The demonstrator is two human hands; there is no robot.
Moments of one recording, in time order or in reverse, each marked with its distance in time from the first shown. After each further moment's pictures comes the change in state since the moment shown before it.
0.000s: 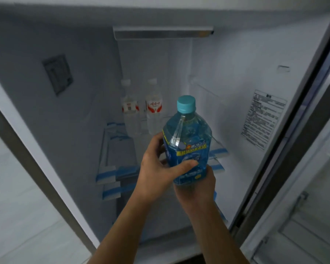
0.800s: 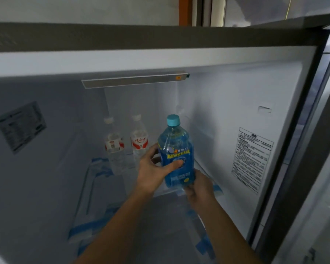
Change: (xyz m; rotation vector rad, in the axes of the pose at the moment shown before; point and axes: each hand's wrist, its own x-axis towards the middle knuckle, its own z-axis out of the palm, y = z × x) left_hand 0.132 -0.036 0.031 0.061 0.100 -0.053; right_hand 0.119 -0.075 -0.007 -0.695 0.420 -0.042
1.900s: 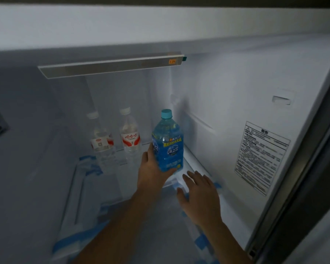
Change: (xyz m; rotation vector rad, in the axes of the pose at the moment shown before) left_hand 0.043 -0.087 0.020 0.638 0.017 0.072; right_hand 0.026 0.052 -0.051 -1.568 0.112 -0.917
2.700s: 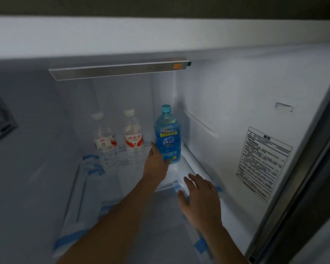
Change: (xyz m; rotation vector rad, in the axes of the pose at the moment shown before) left_hand 0.044 -0.017 0.022 0.060 -0.114 -0.099; right_hand 0.000 -0.003 -0.008 -0.014 -0.066 0.010
